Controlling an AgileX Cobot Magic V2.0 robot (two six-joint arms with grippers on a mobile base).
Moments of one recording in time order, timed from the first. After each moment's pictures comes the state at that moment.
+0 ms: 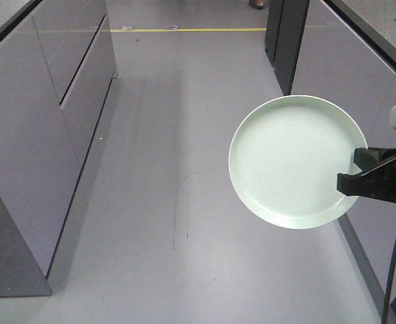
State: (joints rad) left arm 0.05 -0.01 0.03 0.03 0.06 -0.18; right arm 0.11 1.06 -0.68 0.45 0.17 -0.46
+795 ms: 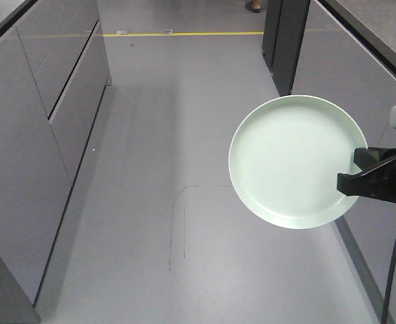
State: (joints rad) left arm 0.05 -0.01 0.03 0.03 0.06 -0.18; right arm 0.11 1.06 -0.68 0.45 0.17 -0.46
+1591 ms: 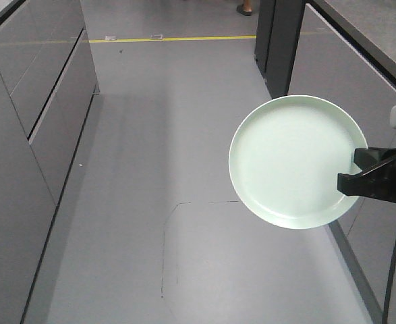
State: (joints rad) left arm 0.05 -0.01 0.03 0.03 0.06 -0.18; right arm 0.11 1.06 -0.68 0.45 0.17 -0.46
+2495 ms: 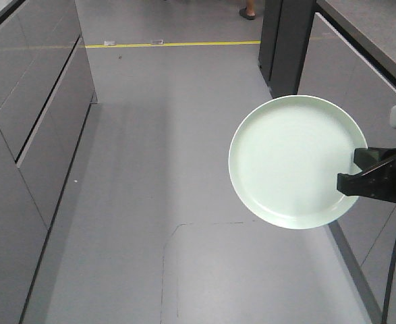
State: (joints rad) left arm 0.05 -0.01 0.03 0.03 0.06 -0.18; right arm 0.11 1.06 -0.68 0.45 0.17 -0.46
